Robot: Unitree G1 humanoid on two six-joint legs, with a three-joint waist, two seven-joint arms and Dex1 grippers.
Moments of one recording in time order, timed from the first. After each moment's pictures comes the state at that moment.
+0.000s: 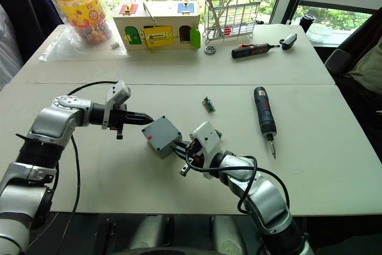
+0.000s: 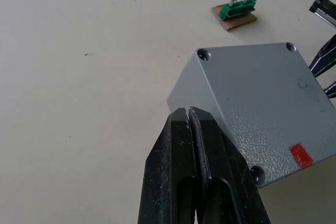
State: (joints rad) left arm -0.69 0.70 -0.14 0.28 -0.29 0.63 -1.29; right arm -0.11 -0.30 0.33 -0.58 0.25 0.74 0.50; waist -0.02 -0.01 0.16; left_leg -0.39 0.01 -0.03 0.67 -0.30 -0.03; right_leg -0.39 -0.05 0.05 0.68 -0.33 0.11
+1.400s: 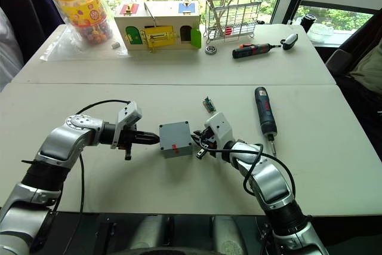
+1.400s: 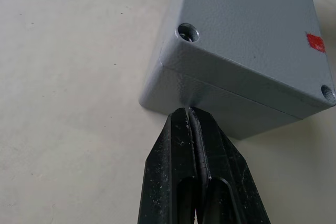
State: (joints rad) left arm -0.49 0.64 -0.17 0.04 -0.29 0.71 -1.21; right arm -0.21 -0.36 0.27 -0.32 0.19 0.65 0.53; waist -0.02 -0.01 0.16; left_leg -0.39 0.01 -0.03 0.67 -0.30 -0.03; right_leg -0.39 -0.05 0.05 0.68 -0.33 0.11
